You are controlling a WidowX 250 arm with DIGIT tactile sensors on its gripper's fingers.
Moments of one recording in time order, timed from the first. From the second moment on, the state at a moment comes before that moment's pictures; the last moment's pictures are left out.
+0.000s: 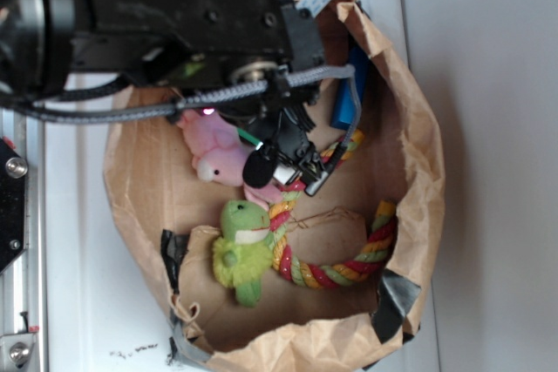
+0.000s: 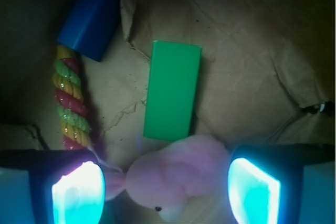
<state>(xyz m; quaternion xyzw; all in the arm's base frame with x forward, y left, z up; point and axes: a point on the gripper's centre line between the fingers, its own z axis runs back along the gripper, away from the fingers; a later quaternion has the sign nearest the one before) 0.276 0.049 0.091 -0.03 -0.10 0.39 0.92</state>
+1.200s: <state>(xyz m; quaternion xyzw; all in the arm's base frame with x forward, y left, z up) 0.286 0.065 0.064 -0.01 -0.09 0.39 0.92</state>
